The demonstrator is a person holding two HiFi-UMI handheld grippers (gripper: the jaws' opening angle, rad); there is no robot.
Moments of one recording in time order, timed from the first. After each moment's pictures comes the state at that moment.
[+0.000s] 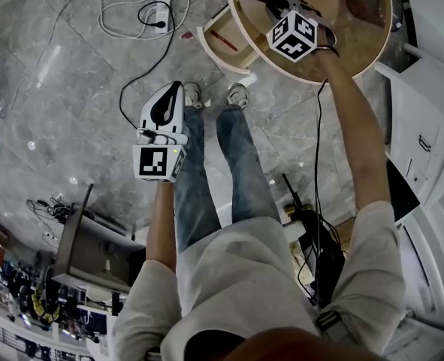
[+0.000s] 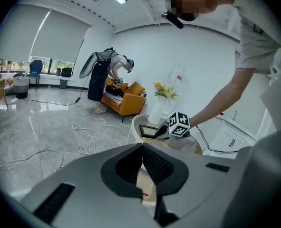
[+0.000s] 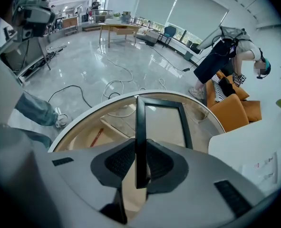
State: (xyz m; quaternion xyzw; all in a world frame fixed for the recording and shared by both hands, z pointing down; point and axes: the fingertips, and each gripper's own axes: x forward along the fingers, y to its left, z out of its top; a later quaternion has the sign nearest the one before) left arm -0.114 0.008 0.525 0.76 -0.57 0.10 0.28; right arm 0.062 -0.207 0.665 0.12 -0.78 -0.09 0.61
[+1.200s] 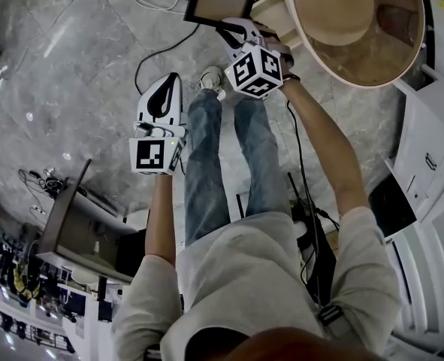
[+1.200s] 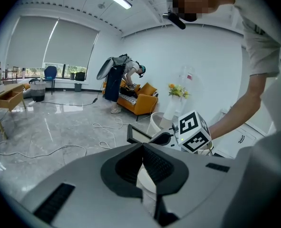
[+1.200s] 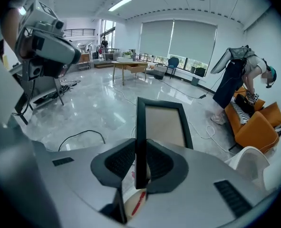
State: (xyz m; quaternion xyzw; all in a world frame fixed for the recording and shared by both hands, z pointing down) left arm -0.205 0.094 0.542 0.72 -0.62 0.12 0.28; right arm -0.150 -0.007 0.651 0.06 -0.90 -0.04 0.44
